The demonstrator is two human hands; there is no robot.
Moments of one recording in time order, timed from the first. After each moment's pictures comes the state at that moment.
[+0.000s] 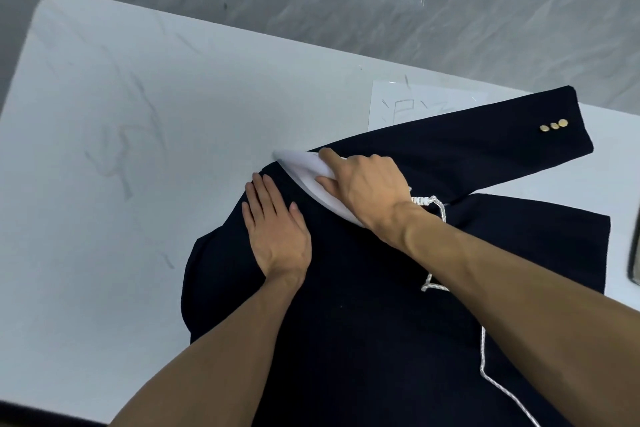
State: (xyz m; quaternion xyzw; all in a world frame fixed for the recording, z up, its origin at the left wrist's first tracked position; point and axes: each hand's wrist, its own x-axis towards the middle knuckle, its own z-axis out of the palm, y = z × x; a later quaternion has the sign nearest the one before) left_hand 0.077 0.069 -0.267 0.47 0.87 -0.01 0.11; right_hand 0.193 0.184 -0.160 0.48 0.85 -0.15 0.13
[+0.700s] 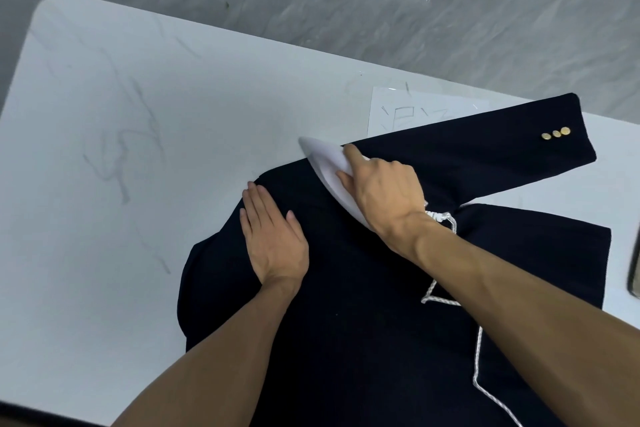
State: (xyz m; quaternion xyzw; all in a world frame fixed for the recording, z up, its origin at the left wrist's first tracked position) left_hand 0.080 0.069 -0.267 0.46 0.88 -0.02 0.11; right_hand 0.212 0.194 -0.162 0.53 0.83 -0.14 0.13
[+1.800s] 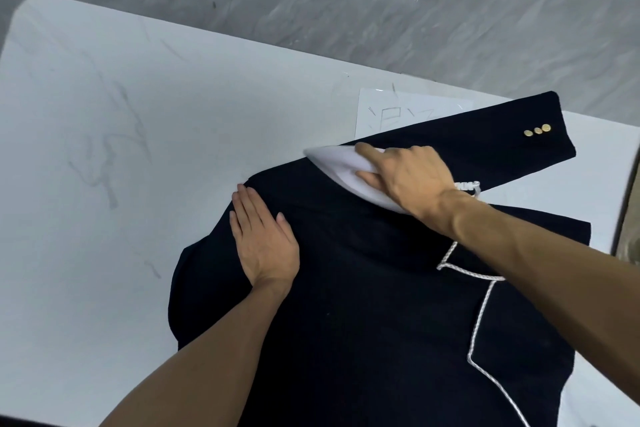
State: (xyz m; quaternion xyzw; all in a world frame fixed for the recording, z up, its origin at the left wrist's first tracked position) left_hand 0.081 0.068 -0.264 0.47 0.88 0.00 0.12; right_hand 0.270 0.226 -0.169 0.43 0.89 -0.08 0.13
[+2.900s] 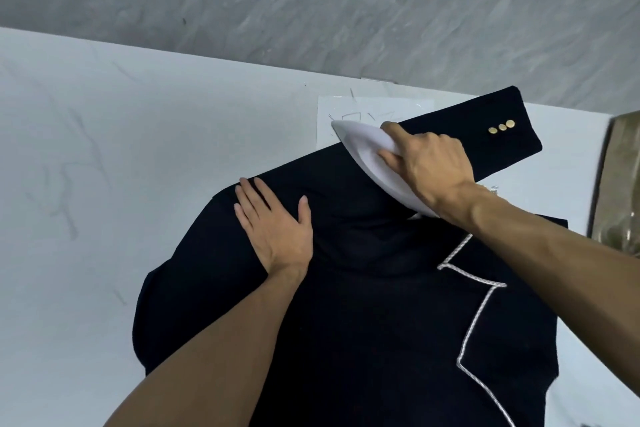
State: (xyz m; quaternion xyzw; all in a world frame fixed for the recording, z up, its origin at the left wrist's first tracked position) left_hand 0.150 0.127 -0.262 0.47 0.88 -0.02 0.12; right_hand 0.347 0.253 -0.168 0.56 0.81 -0.10 0.10
